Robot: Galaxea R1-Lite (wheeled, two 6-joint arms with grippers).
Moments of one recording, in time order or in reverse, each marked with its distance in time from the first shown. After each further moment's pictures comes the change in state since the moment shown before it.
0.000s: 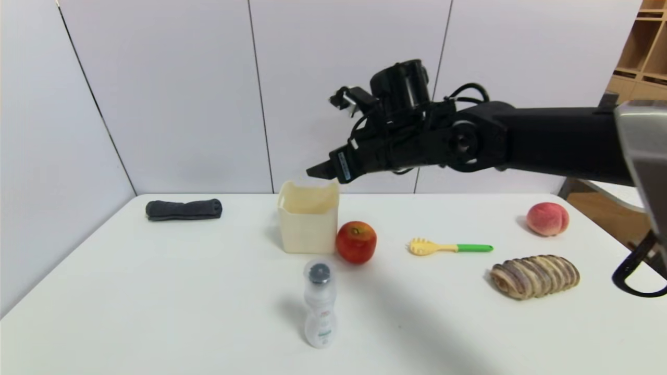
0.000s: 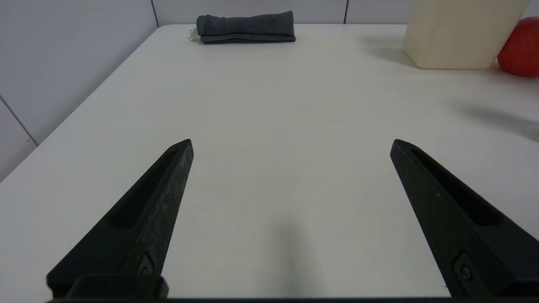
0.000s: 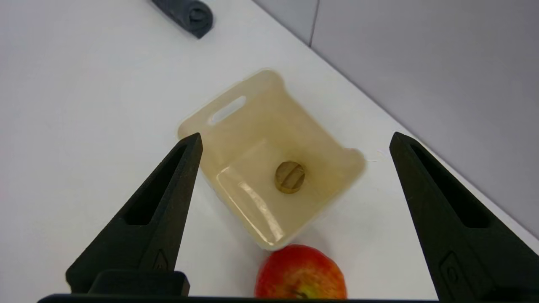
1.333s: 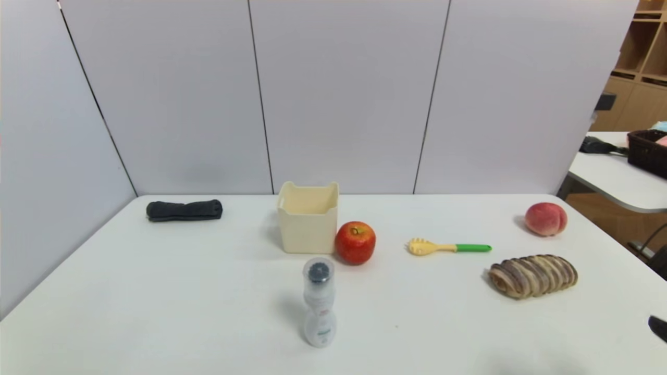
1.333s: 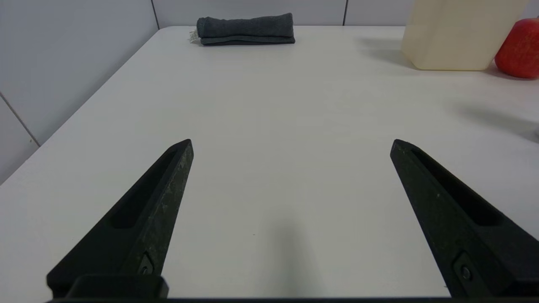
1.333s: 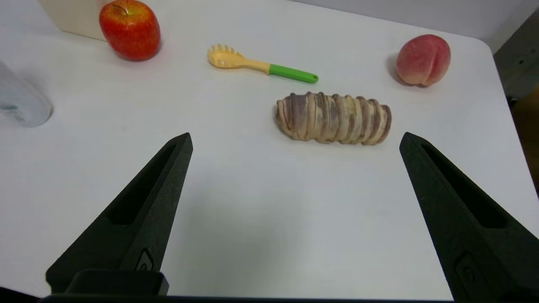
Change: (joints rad) left arm 0.000 0.000 0.000 0.000 0.000 0.000; right arm -0.578 -1.517 1.414 -0.006 -0.031 -0.020
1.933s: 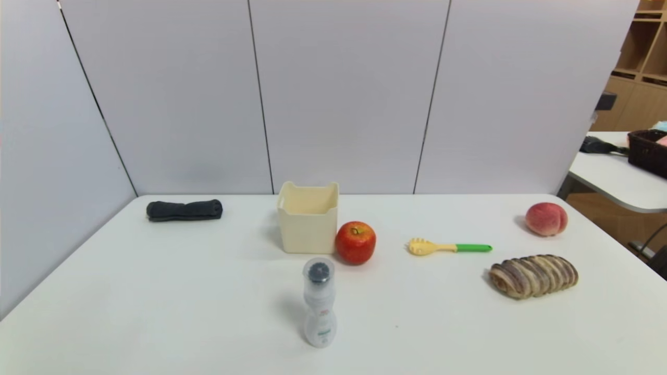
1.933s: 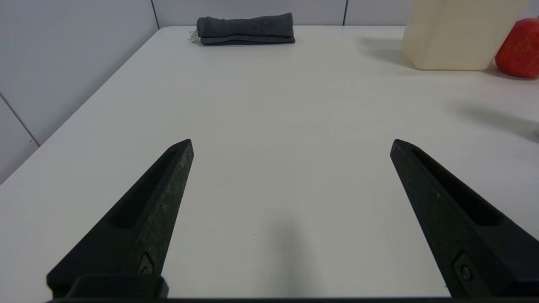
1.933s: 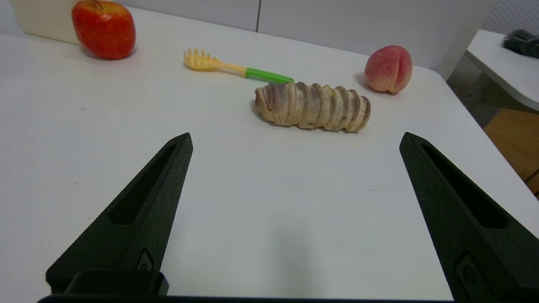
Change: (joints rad) left arm 0.000 0.000 0.001 0.000 0.000 0.000; right arm -0.020 -0.504 0.501 -0.290 -0.049 -0.026
